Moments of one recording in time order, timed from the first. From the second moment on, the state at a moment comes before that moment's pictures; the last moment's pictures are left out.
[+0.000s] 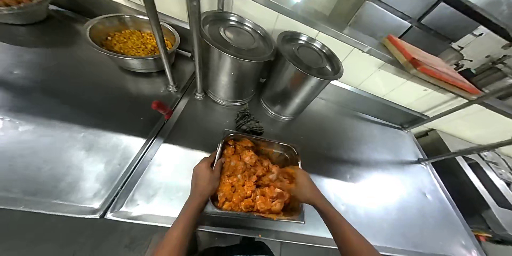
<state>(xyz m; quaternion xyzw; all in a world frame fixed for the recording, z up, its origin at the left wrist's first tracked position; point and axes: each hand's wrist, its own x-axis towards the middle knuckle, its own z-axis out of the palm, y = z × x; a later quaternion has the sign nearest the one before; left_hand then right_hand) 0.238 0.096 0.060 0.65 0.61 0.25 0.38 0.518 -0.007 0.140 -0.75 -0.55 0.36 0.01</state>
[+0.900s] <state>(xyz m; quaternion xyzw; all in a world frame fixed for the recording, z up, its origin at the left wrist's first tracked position) 0.236 0.098 0.055 0.66 0.59 0.26 0.38 0.486 0.018 0.164 -0.78 -0.52 0.07 0.34</state>
